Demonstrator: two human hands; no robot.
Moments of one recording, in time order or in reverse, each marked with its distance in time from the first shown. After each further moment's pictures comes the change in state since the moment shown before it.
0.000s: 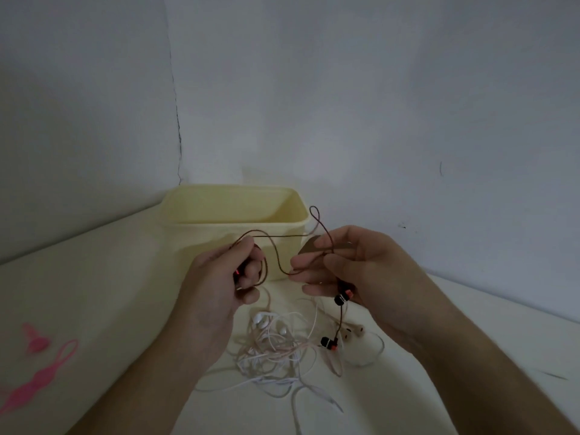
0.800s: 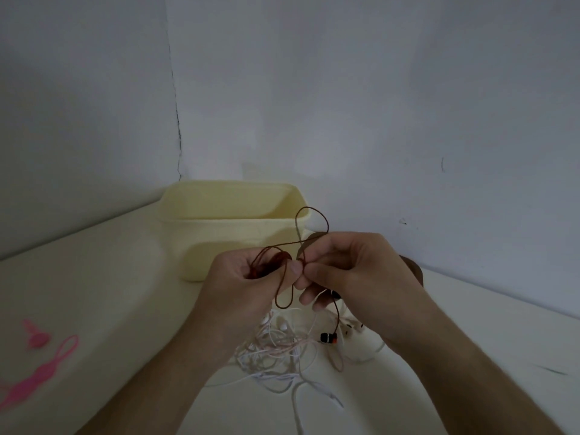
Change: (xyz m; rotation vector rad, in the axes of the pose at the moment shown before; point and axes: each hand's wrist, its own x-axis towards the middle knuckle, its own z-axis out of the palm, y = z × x) left_hand -0.023 0.005 0.017 0.351 -0.163 0.129; right_hand -0.002 0.007 0.007 -0.237 0.048 -0.036
